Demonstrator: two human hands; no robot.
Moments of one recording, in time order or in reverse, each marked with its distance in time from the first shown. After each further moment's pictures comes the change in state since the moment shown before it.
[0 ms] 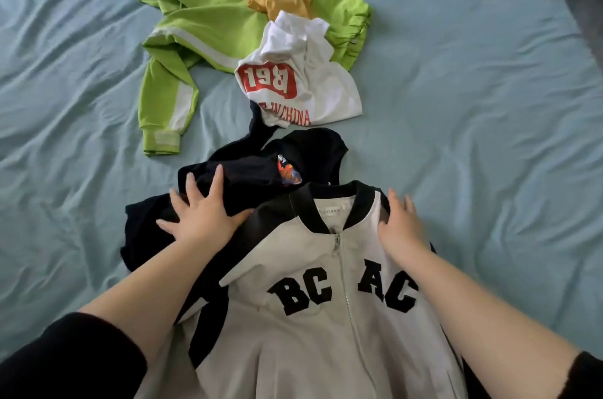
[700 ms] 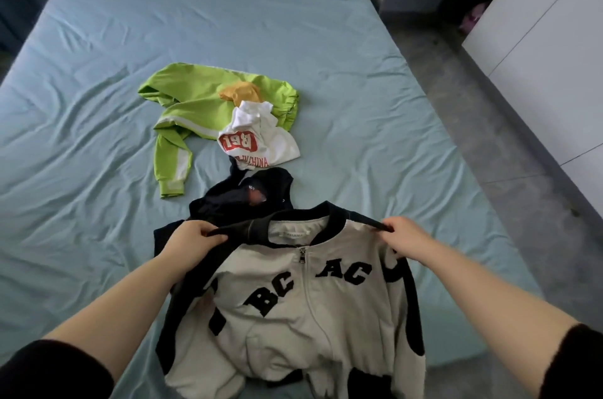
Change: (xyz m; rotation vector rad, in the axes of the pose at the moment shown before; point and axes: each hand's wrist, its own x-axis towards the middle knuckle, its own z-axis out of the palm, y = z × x) left_hand -0.206 -0.022 -0.158 -0.371 -0.184 0.345; right_hand -0.233 0.056 -0.198 0.169 -0.104 -0.017
